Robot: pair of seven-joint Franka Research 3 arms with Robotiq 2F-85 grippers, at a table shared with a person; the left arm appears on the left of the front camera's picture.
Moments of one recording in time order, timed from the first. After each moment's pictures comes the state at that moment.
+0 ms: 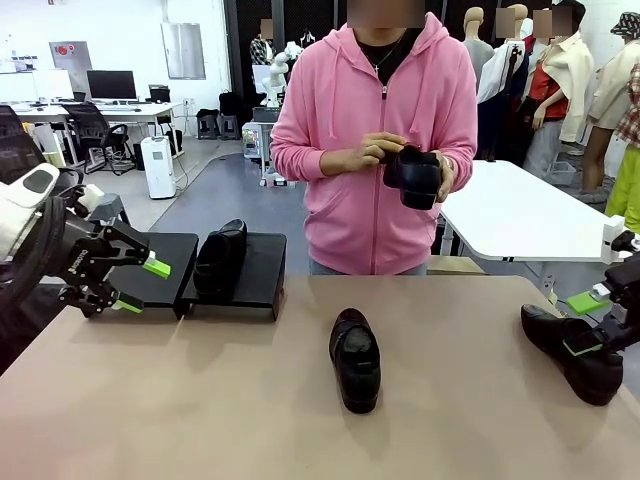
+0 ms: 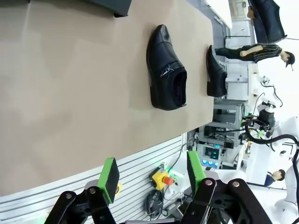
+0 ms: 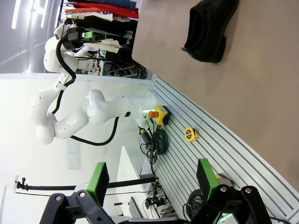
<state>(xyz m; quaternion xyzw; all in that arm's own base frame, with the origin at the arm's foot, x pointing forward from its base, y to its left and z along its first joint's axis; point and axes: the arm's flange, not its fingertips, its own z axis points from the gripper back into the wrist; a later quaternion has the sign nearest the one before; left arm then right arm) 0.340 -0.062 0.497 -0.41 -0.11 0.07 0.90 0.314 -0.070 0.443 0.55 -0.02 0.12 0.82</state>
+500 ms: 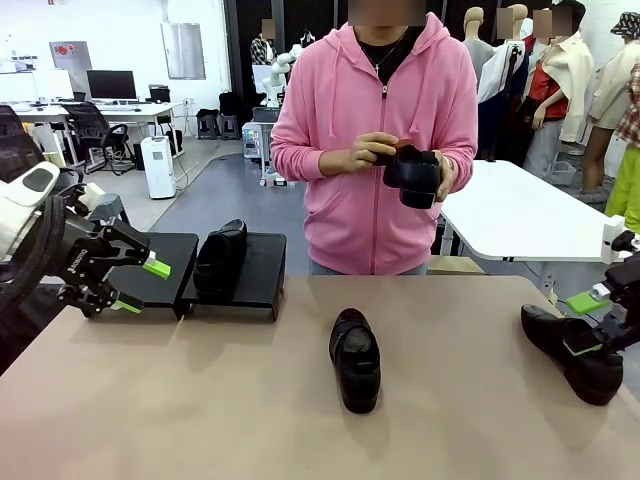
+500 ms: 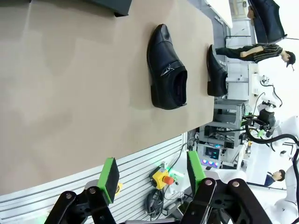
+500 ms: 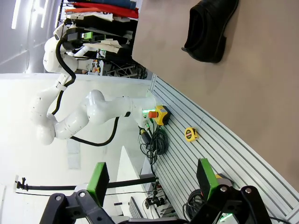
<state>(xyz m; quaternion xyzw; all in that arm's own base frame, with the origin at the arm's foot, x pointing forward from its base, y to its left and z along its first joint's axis) 0.339 -0.060 0.498 -0.41 -0.11 0.07 0.90 0.314 -0.070 0.443 0.55 -0.02 0.12 0.82</state>
